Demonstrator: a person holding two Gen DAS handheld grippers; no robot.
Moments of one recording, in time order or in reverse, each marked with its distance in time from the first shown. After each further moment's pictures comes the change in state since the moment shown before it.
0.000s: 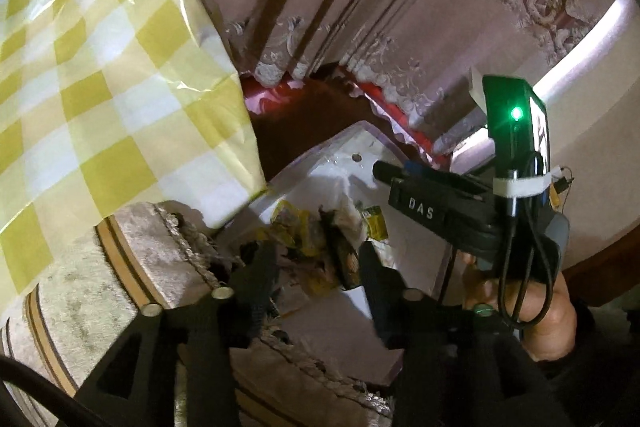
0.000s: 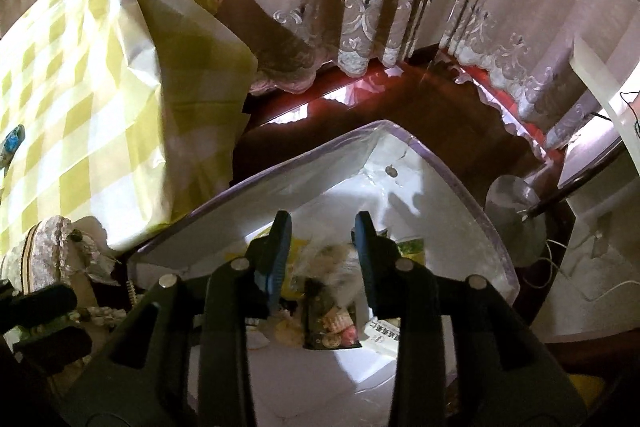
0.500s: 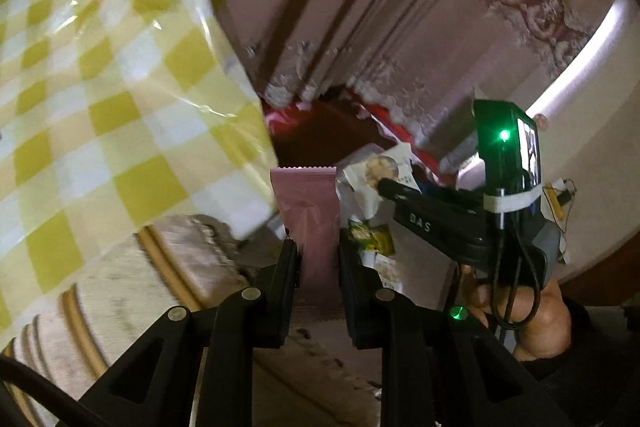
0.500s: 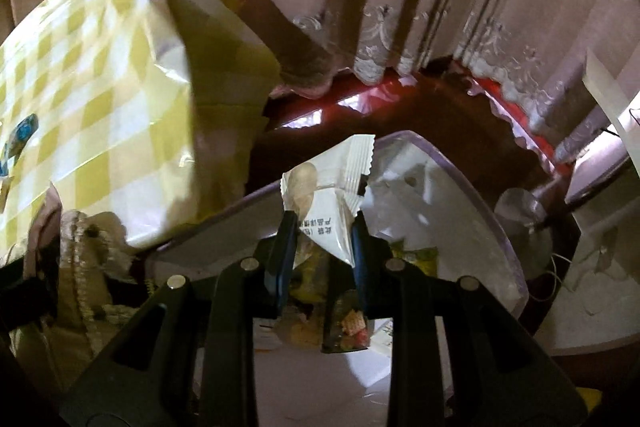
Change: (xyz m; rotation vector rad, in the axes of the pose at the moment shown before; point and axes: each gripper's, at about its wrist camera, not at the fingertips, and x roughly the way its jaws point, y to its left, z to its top) left arm -0.019 0.001 -0.005 0.009 -0.066 0.018; right arm -0.004 0.011 0.001 -0.035 -0.023 0.016
